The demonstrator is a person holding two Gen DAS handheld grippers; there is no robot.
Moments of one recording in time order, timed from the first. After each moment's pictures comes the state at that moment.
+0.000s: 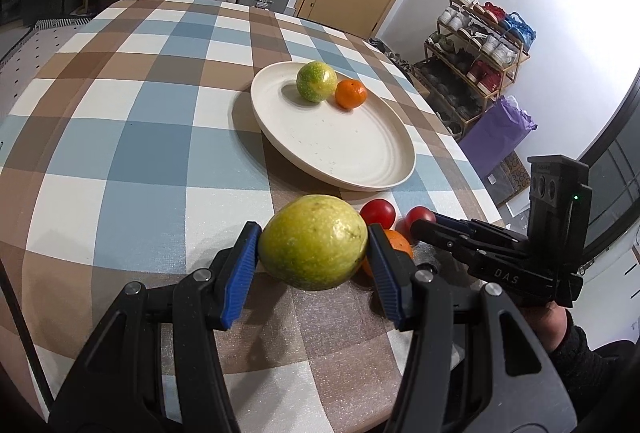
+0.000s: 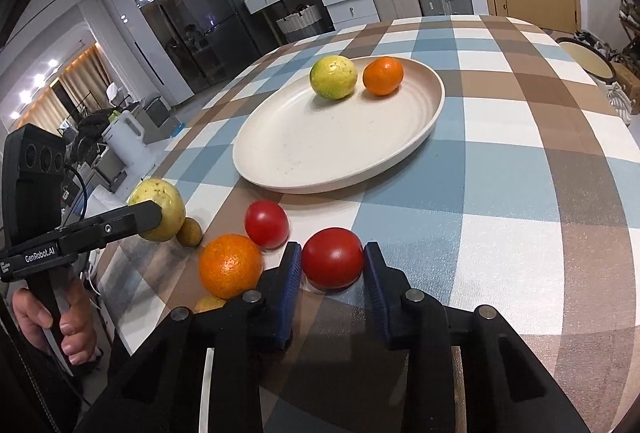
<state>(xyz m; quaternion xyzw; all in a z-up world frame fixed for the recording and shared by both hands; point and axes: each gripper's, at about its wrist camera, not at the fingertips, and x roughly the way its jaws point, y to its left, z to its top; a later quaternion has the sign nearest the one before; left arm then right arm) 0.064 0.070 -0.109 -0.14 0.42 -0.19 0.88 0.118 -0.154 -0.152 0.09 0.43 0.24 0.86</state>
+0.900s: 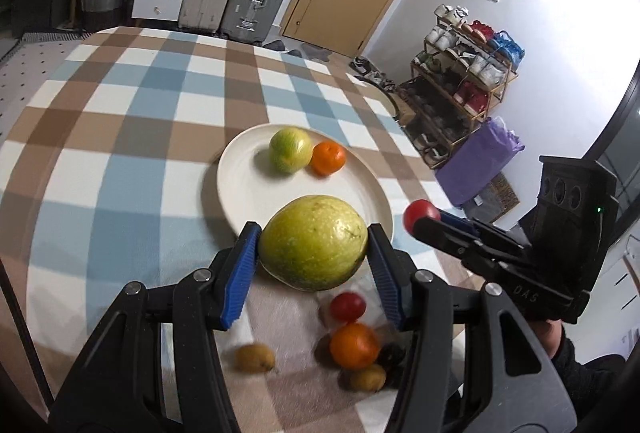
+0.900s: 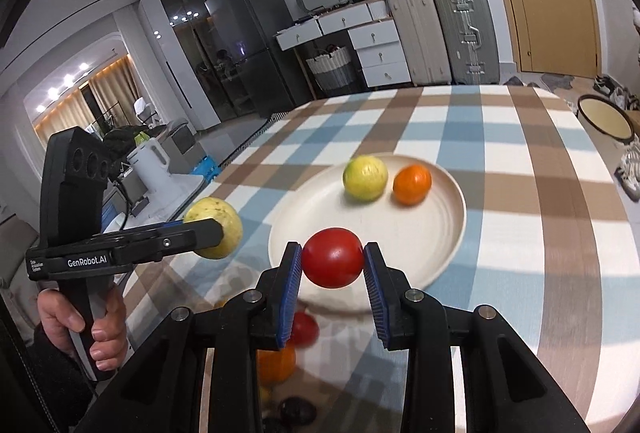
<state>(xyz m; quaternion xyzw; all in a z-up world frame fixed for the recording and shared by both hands) 0.132 0.054 -0.061 -0.16 0.39 -0.21 0.88 0.157 -0.150 -0.083 0.09 0.36 0.28 0.89</state>
